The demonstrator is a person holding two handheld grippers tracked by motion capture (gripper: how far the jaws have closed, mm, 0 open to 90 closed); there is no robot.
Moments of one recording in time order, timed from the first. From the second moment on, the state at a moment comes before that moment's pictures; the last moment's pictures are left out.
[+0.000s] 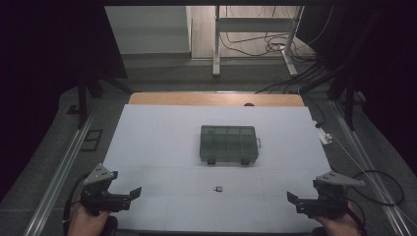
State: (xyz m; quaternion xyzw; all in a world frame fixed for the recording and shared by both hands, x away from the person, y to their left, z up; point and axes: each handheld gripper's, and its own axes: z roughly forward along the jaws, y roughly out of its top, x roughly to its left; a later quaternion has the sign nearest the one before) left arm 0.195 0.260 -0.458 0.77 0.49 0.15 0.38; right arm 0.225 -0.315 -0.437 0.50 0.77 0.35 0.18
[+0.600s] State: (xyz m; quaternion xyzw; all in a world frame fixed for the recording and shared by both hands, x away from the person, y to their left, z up) left arm 0.196 0.262 -0.458 0.77 0.50 0.14 0.38; right arm 0.225 -0.315 -0.436 0.49 0.77 0.36 0.18
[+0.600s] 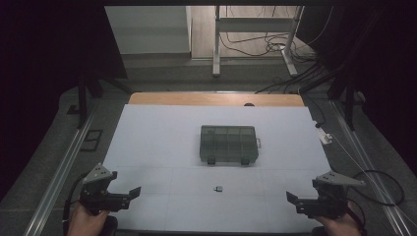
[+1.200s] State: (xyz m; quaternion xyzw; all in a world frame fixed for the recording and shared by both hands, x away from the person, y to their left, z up) left arm 0.205 0.257 -0.455 0.77 0.49 0.15 0.38; right arm 0.230 -0.310 -0.432 0.47 0.78 0.37 0.16
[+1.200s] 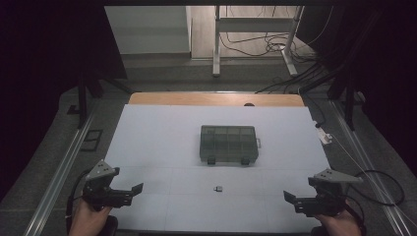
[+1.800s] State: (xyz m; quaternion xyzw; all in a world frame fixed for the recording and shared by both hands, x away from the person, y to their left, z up) left arm 0.226 0.250 -0.461 0.78 0.46 0.12 0.40; right arm 0.250 -0.301 -0.426 0.44 0.80 0.38 0.15
